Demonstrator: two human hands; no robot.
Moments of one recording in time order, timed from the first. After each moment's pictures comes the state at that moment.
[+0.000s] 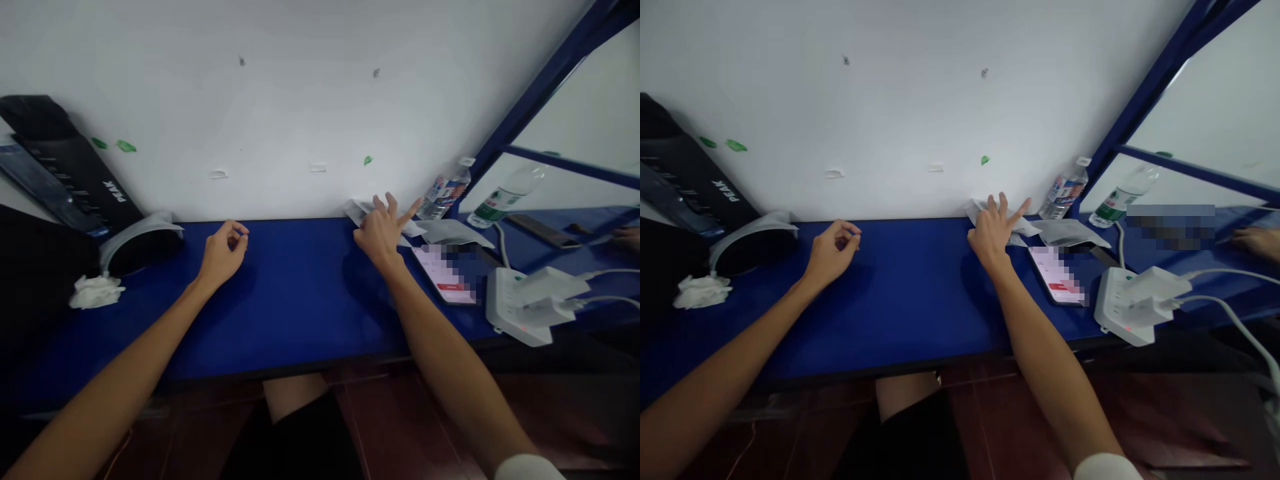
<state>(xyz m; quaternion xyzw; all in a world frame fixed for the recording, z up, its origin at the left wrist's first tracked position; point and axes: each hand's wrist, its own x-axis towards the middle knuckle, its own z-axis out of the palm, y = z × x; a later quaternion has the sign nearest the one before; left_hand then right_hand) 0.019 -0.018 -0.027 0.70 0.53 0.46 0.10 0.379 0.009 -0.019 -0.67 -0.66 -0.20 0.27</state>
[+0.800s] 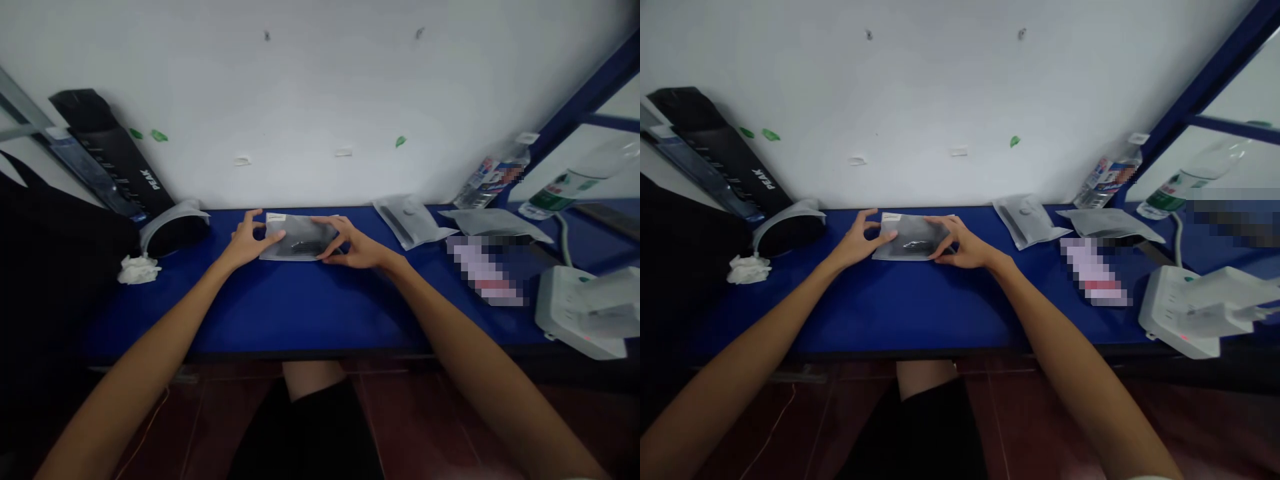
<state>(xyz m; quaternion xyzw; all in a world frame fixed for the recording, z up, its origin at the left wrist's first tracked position) 0.010 -0.015 -0.038 0.67 0.63 0.34 0.21 0.334 0.002 -0.040 -0.25 -0.91 0.21 0.27</state>
